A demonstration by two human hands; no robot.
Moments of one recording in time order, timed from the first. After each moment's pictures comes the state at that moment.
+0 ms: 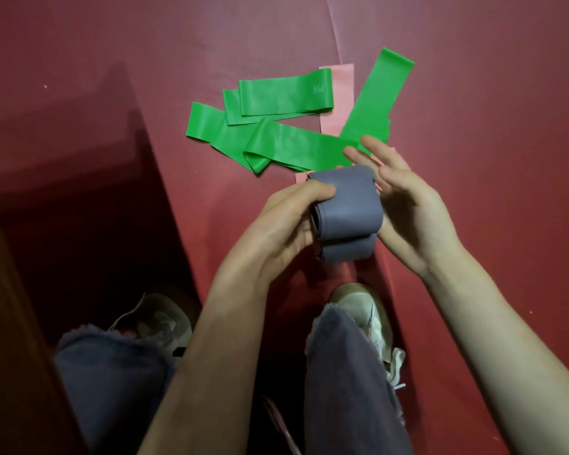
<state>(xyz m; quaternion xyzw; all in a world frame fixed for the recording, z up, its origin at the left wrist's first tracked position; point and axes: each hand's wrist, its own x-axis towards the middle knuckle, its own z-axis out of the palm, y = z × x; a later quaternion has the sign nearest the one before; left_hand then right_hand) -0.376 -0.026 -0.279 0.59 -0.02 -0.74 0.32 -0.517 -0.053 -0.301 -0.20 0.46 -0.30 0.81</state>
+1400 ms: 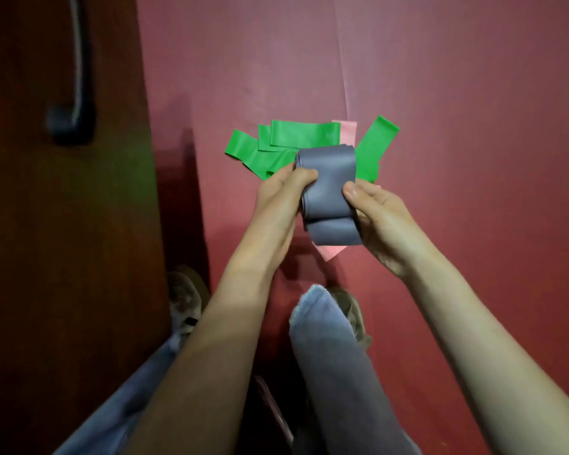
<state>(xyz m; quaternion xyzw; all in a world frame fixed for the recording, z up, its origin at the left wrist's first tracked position) -0.364 -0.021 -0.204 0.62 -0.09 -0.60 0.50 -0.485 -0.045 -0.215 -0.30 0.46 -0.23 0.80</state>
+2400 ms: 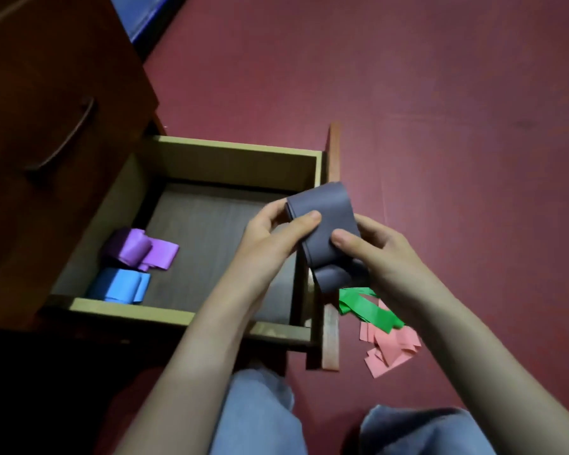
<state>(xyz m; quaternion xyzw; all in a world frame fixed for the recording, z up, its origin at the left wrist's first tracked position) -0.202 0.068 0.087 0.60 -0.24 -0.47 0.60 -0.332 0.001 0.075 -0.52 0.33 -0.23 0.75</state>
